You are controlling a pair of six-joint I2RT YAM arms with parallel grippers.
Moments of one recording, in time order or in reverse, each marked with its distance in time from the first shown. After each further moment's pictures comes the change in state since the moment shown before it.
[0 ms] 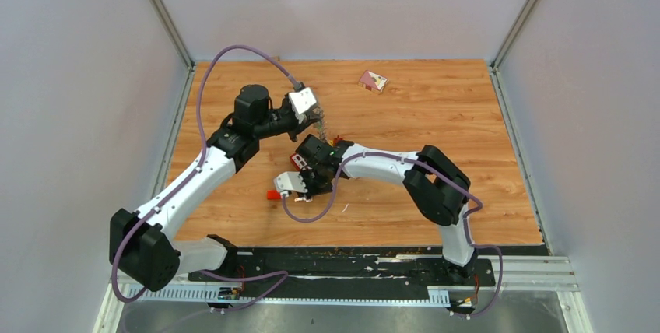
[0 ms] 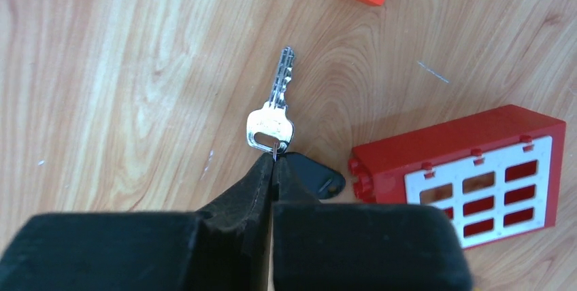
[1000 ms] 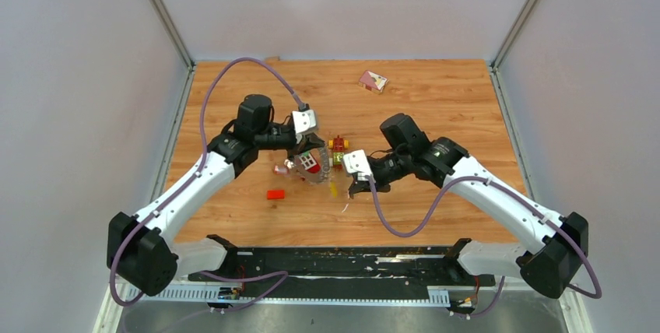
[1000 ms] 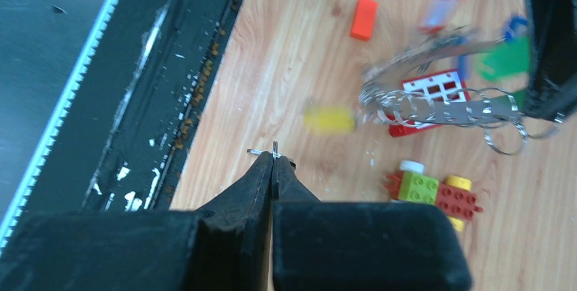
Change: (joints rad) left arm -0.002 -0.033 -0.057 -0.147 0.241 0.106; right arm -0.219 -0.797 -0.314 -0.187 -0.414 0.054
